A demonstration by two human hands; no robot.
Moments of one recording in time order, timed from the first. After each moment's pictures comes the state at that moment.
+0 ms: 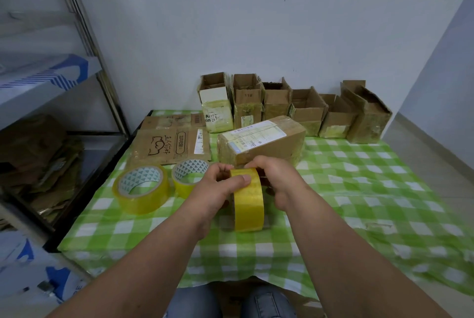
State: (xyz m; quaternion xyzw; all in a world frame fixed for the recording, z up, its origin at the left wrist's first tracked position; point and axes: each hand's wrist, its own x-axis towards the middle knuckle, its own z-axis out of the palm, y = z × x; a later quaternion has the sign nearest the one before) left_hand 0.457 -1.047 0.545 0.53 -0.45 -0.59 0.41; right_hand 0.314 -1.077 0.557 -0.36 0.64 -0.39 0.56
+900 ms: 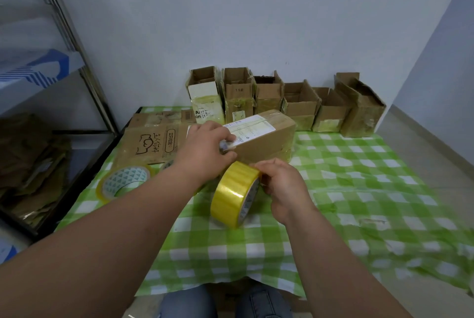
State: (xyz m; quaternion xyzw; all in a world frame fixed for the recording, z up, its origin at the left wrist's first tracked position) left_hand 0.455 -1.119 0.567 0.56 -0.78 -0.10 0.26; right_hand 0.297 -1.060 0.538 -0.30 0.56 -0.54 0.55
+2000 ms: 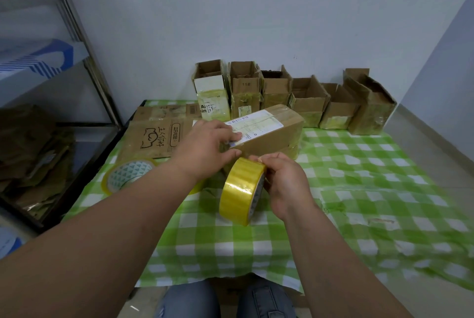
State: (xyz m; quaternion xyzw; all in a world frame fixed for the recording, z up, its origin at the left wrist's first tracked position) left_hand 0.474 -1.125 0.562 0.51 -0.82 -0.07 0.25; right_hand 0.312 -1.062 0.544 -0.24 0.49 -0.59 0.59
